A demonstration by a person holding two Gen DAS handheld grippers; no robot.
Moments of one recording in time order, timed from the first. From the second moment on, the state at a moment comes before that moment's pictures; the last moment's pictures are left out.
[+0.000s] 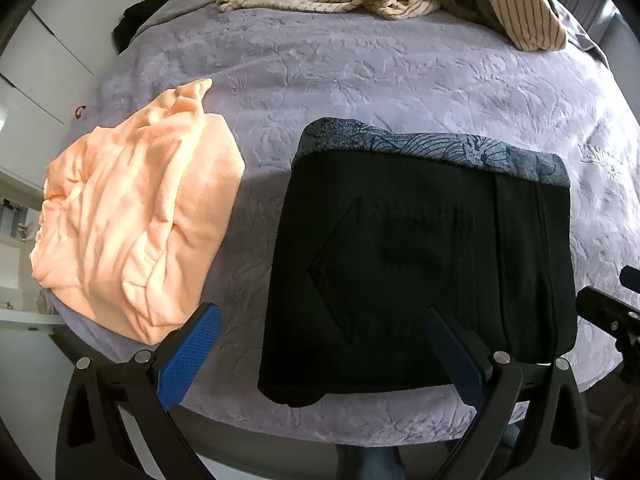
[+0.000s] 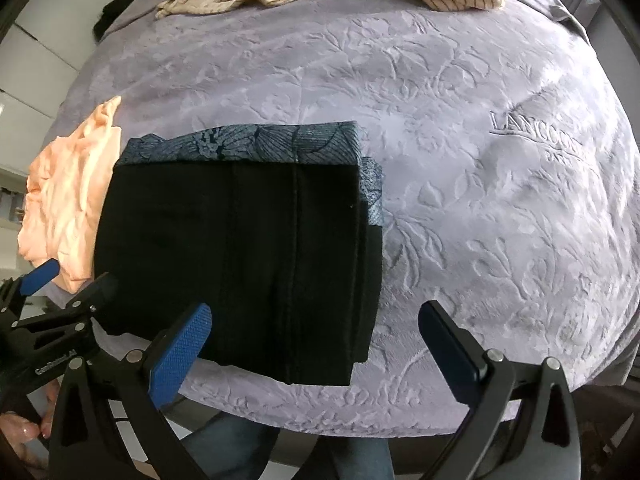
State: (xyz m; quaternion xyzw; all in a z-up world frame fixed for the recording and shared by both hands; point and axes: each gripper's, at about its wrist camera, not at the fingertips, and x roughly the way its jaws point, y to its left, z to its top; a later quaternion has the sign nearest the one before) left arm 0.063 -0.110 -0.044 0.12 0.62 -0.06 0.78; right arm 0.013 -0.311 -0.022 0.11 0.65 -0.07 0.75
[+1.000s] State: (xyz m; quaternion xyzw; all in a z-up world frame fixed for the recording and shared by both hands) left arm 0.059 -0.117 -0.045 0.13 0.62 -0.07 0.77; right arm 0.012 -0.309 -0.027 0.10 0.66 -0.07 0.74
